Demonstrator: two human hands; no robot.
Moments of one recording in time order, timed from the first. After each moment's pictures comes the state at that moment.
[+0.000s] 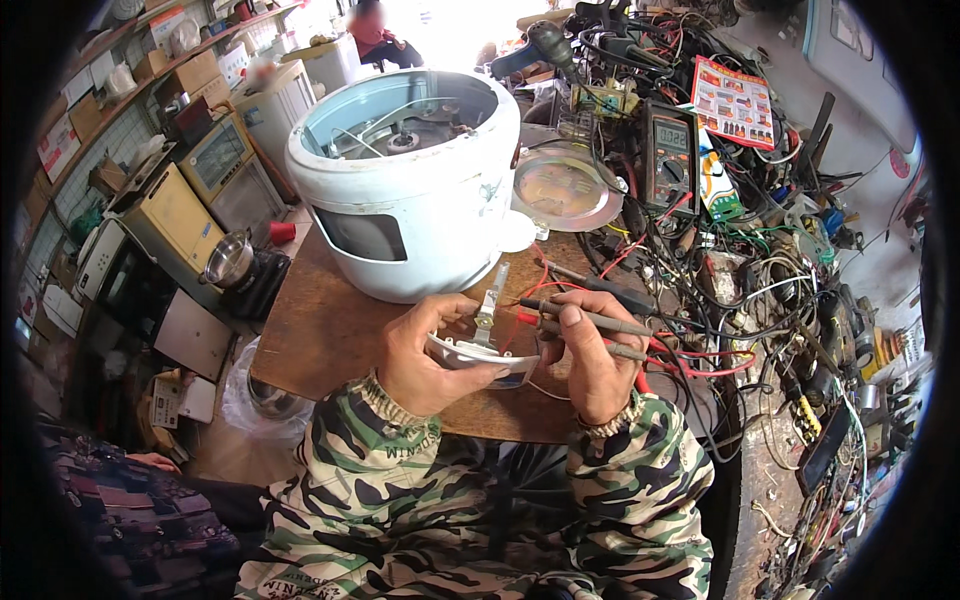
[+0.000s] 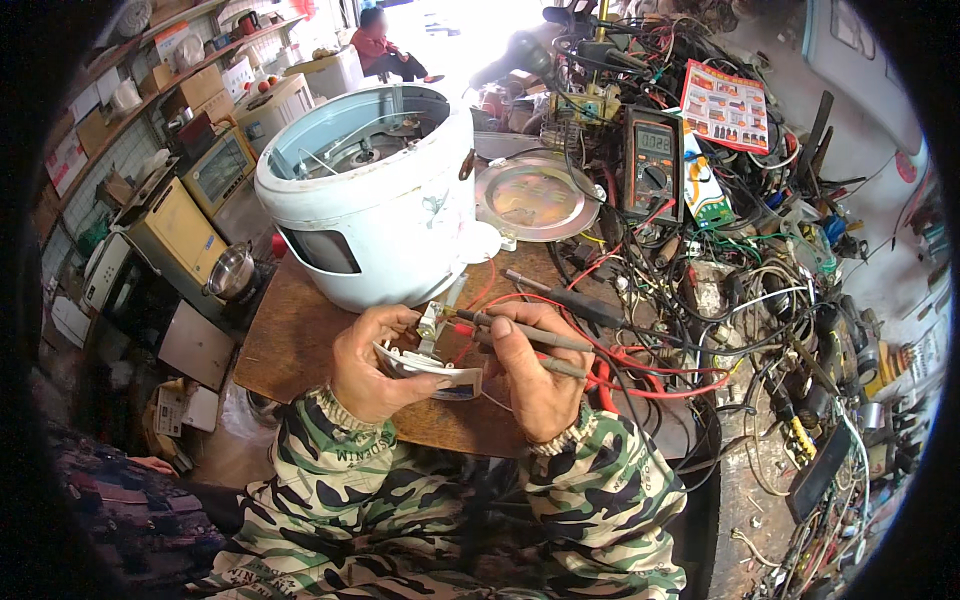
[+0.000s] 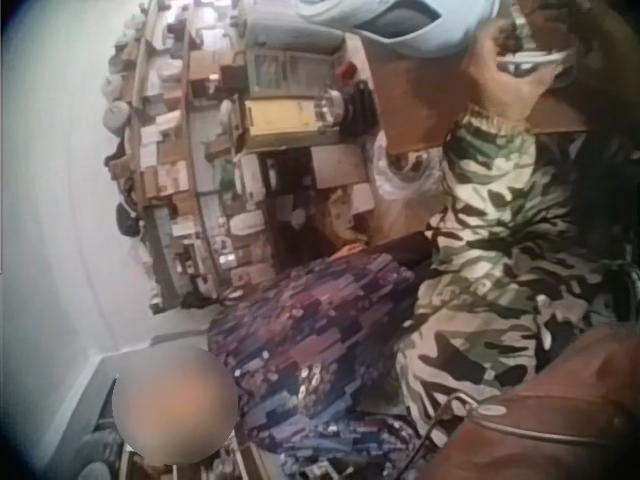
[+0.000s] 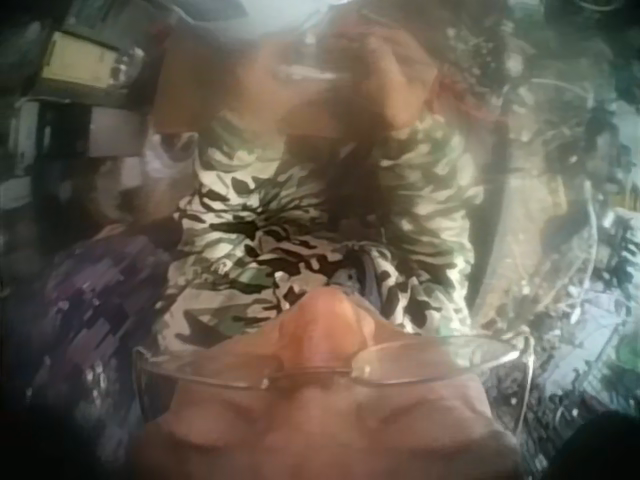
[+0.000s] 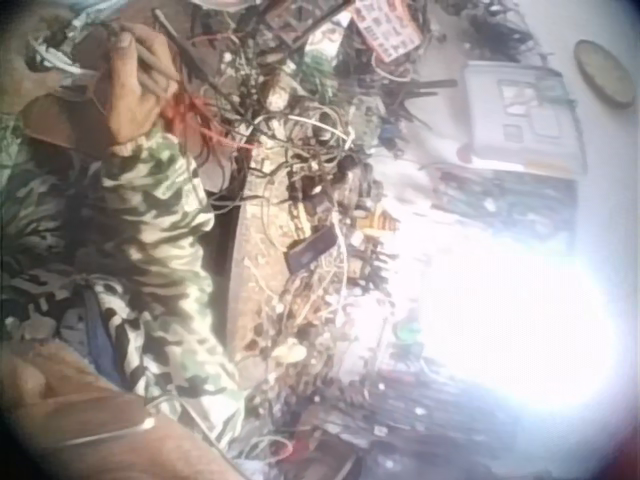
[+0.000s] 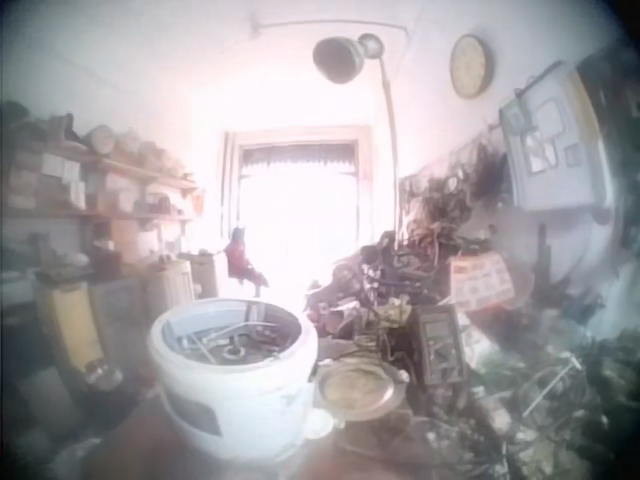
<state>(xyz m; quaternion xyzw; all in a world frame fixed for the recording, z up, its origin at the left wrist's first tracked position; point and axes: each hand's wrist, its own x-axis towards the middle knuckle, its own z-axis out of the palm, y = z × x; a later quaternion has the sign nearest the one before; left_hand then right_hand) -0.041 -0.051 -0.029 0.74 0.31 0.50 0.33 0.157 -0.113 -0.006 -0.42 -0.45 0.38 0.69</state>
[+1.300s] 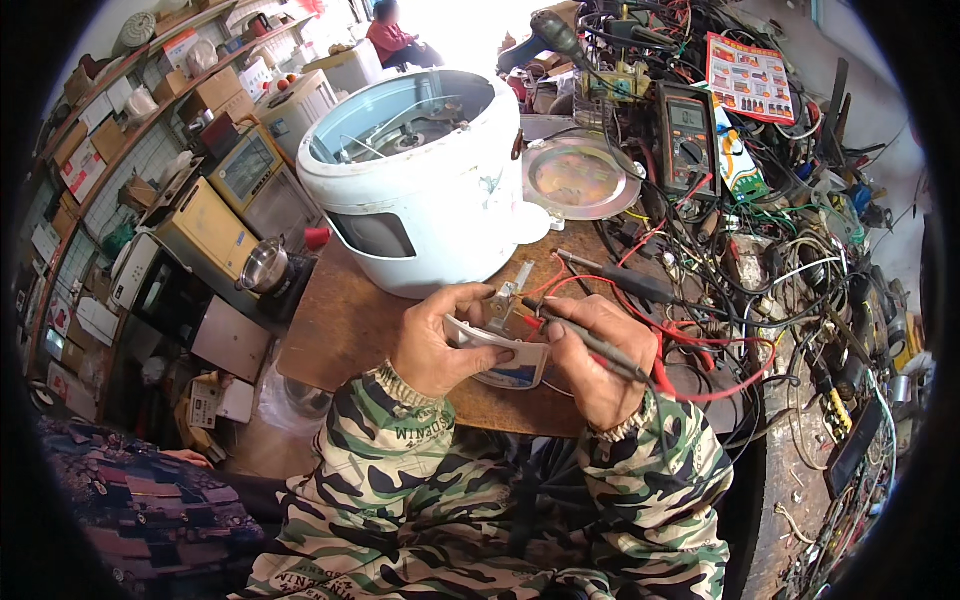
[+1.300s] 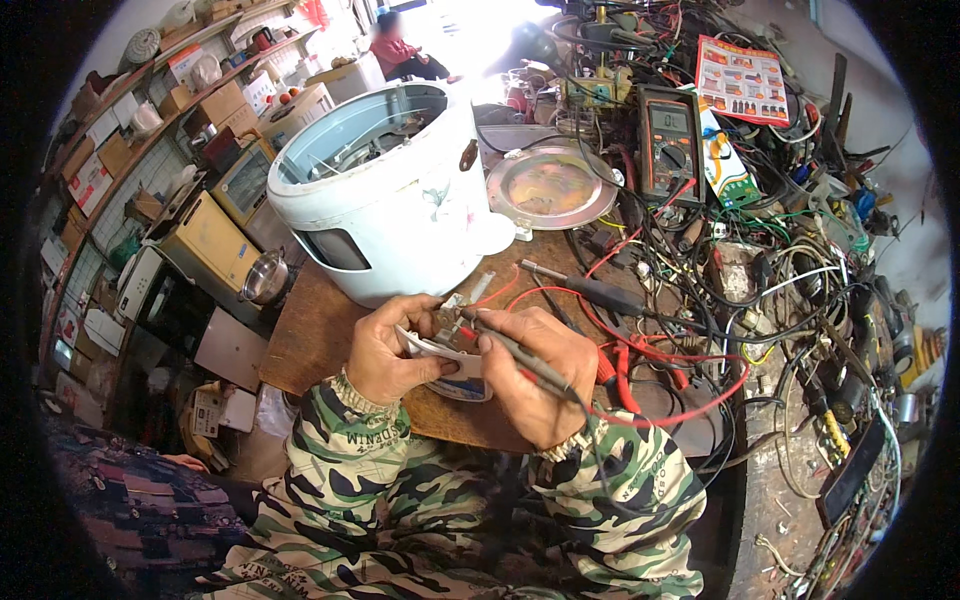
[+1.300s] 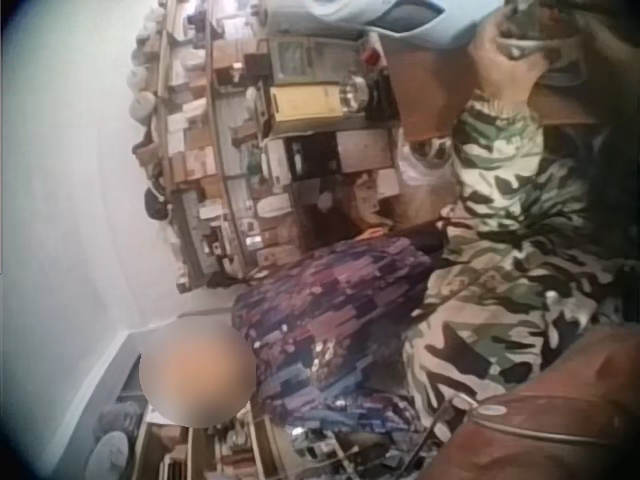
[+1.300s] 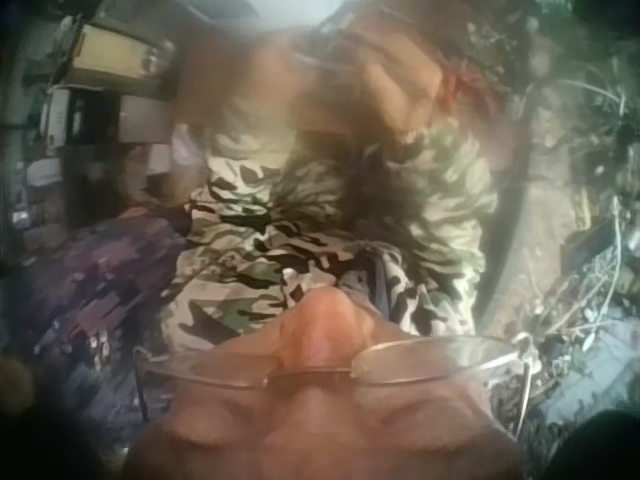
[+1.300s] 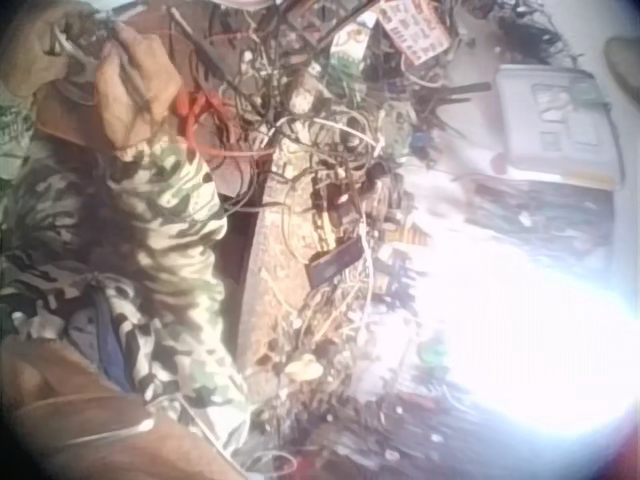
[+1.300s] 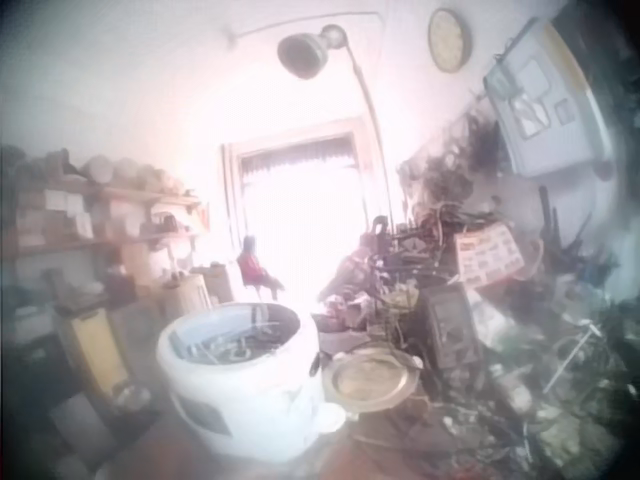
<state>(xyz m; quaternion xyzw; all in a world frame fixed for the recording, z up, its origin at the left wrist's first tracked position) -0.041 -0.042 -0.038 0.70 0.29 0.44 0.49 0.167 -0.122 0.002 -0.44 -0.62 0.20 0.62</state>
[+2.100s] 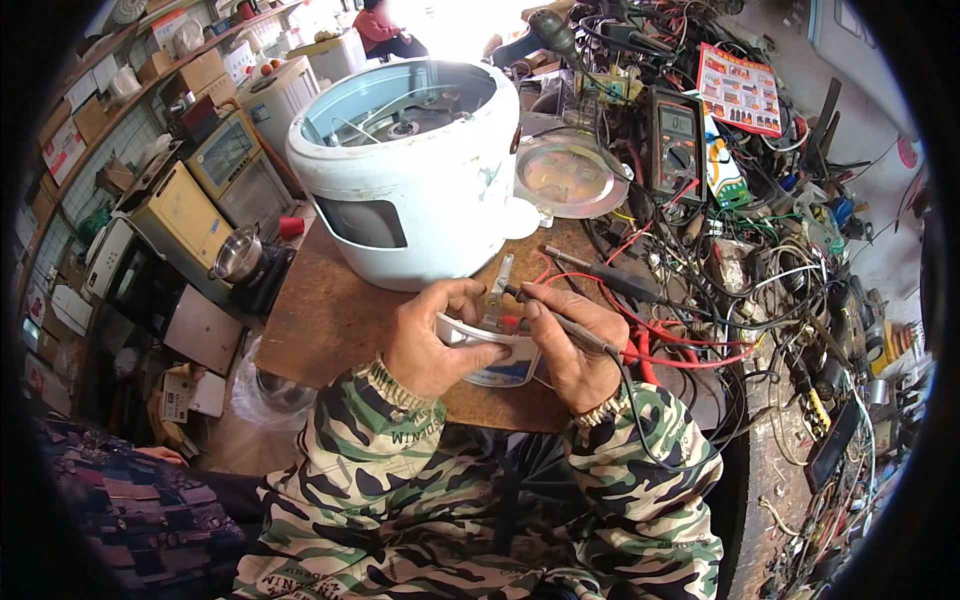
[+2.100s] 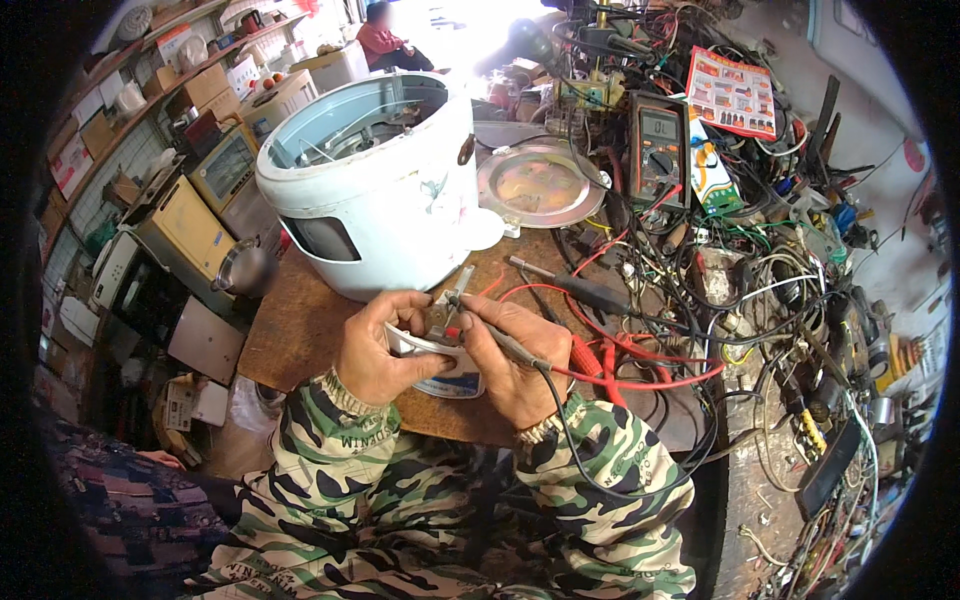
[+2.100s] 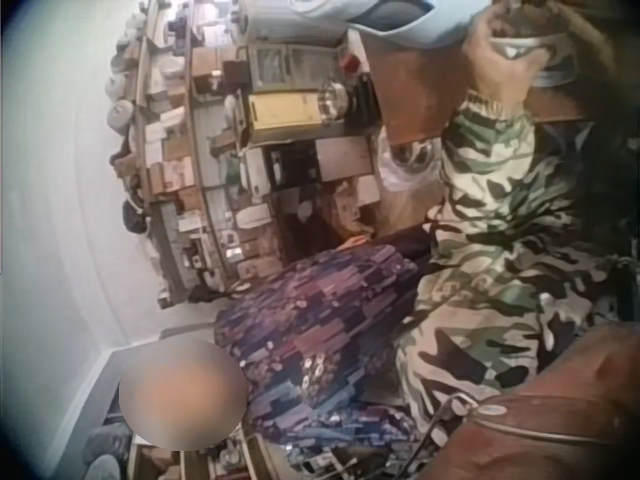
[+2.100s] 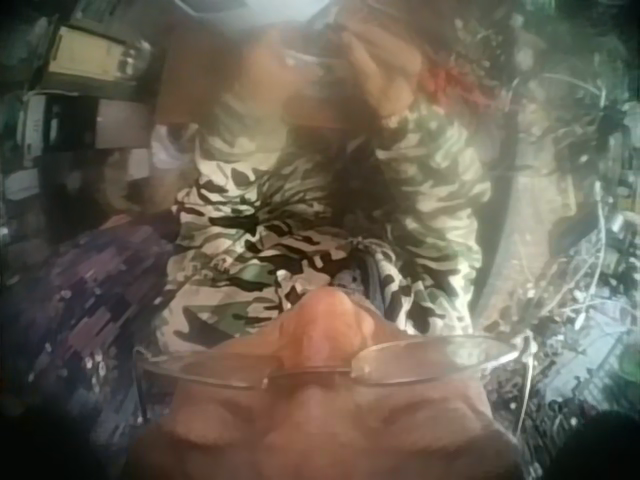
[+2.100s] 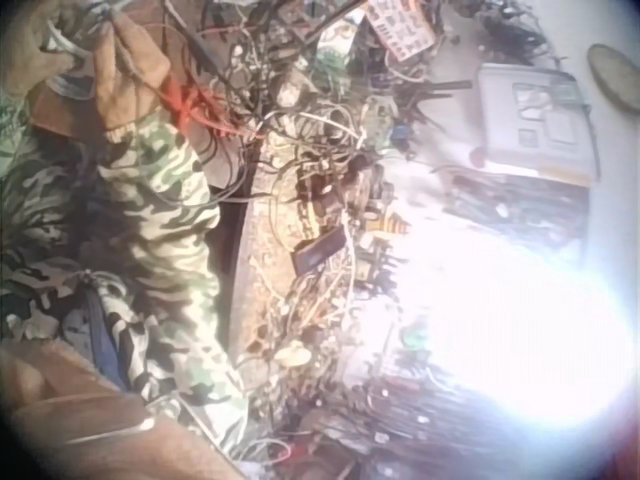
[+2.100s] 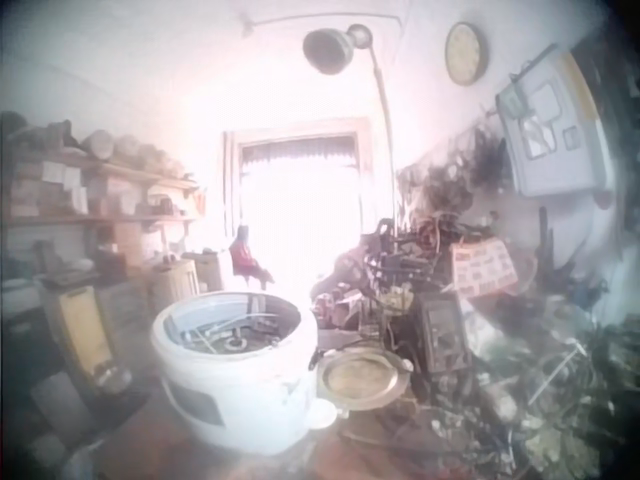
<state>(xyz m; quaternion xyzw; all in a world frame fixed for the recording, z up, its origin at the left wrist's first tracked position) -0.039 -0.052 -0.027 0.72 0.35 0.43 0.42 0.153 -0.108 -0.007 -0.46 -0.61 0.22 0.61</state>
